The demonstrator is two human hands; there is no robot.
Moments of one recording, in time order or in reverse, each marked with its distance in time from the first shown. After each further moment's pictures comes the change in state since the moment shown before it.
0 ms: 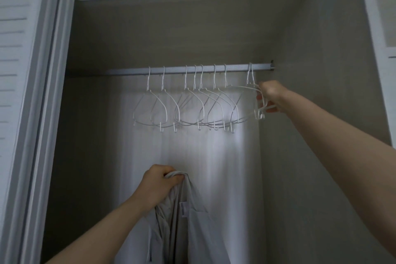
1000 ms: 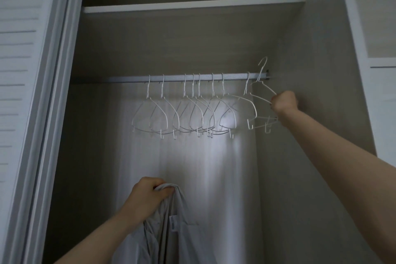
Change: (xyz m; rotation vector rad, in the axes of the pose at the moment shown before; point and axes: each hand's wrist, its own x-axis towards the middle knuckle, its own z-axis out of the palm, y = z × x) left_hand -0.020 -0.005 -0.020 0.009 -0.025 -0.042; right_hand 0.002 0.015 -0.020 -0.214 0.349 -0.011
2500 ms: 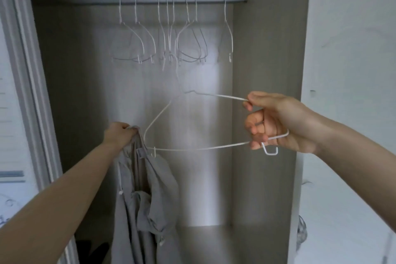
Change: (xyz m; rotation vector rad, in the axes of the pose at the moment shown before) left_hand -0.070 -0.018 0.005 0.157 0.150 -0.467; right_hand -0.284 0.070 -0.152 0.696 -1.046 0.229
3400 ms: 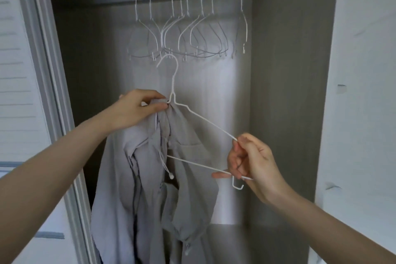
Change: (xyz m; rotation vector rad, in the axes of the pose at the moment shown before) left_hand -0.048 0.077 -0.064 0.195 -0.323 0.697; right_hand 0.046 0.135 0.030 0.309 0.075 -0.271
